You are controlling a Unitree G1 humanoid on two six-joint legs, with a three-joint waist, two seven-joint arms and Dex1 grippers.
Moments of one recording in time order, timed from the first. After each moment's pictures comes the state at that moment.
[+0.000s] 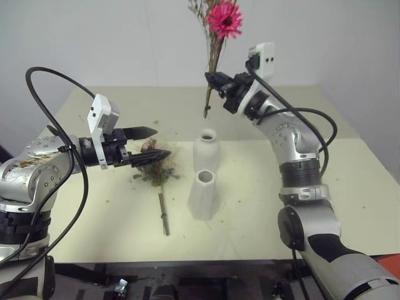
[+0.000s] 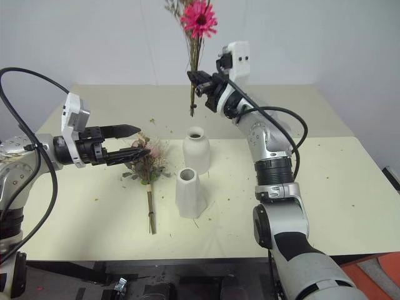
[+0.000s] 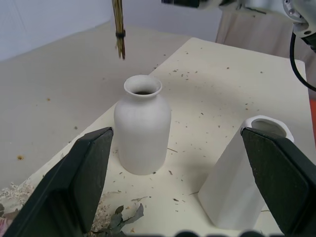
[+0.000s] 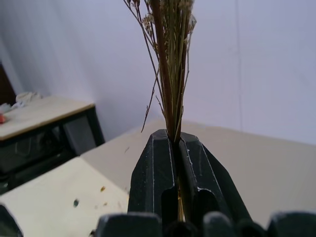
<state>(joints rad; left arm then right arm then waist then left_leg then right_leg) -0.65 0.87 0.15 -0.16 -0.71 0.81 -0.97 -1.15 -0.18 -0.12 0.40 0.40 0.50 0.57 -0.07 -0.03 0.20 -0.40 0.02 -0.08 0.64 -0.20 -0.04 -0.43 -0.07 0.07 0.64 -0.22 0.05</state>
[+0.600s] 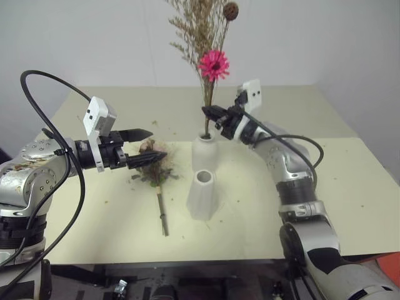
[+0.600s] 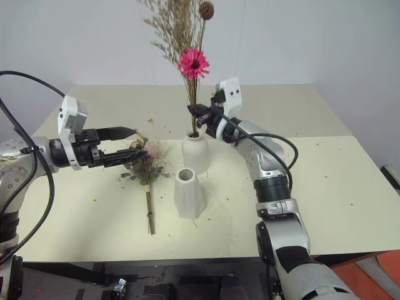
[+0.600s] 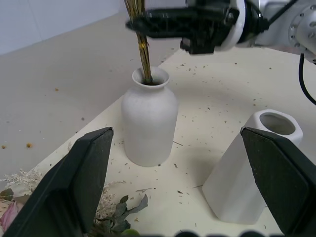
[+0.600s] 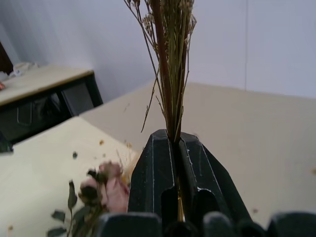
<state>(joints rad) -0.61 0.88 0.18 -0.18 -0.71 0.81 -0.96 -0.96 -0.19 -0.03 0.32 0.36 0.46 0.61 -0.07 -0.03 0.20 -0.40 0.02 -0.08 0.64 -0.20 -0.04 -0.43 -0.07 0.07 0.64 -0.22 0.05</state>
